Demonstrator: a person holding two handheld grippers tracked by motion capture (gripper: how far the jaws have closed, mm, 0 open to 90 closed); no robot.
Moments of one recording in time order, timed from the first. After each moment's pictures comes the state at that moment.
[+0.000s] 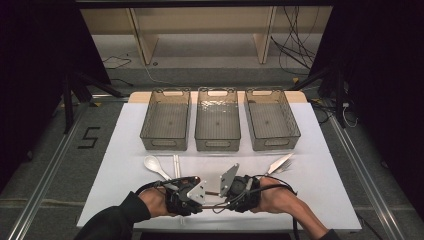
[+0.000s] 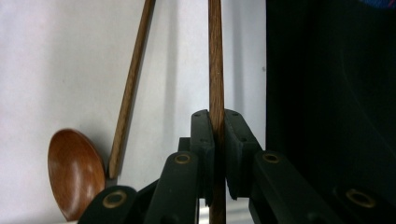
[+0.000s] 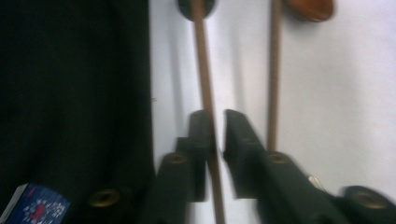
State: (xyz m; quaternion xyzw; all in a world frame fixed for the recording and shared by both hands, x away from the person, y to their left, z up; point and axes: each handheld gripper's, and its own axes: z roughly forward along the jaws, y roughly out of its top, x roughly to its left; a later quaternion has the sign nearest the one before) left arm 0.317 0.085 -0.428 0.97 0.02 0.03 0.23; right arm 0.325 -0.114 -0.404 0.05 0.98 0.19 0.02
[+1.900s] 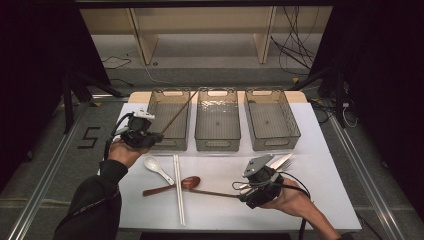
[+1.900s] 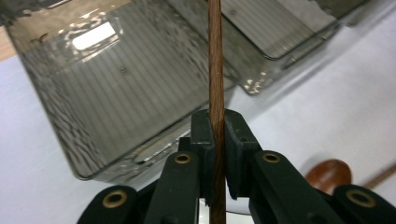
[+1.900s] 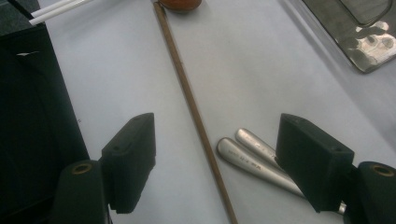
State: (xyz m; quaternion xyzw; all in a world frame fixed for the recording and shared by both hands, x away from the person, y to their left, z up) left arm 0.442 0.202 -0.370 0.83 0.44 0.16 0.32; right arm 0.335 -0.166 -0.409 0.22 0.93 0.27 0.08
